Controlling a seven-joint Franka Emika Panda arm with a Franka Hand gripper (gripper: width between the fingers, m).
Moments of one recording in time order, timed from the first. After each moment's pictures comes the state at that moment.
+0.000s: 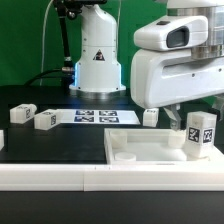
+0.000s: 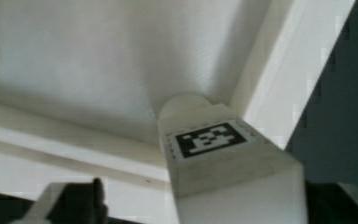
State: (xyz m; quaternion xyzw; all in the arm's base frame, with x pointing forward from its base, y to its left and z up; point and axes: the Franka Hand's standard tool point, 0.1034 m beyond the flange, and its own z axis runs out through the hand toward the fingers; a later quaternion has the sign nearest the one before) arm 0.619 0.112 0.080 -0.98 -0.17 0.01 0.06
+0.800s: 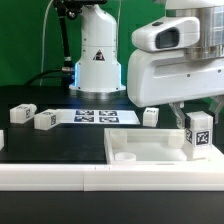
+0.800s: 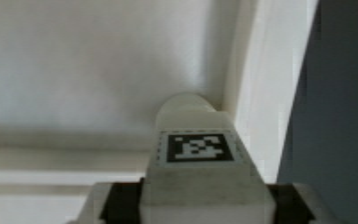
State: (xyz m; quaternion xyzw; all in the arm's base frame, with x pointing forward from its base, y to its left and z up) arm 0.619 0.113 0.079 -1.00 0.02 0.02 0.06
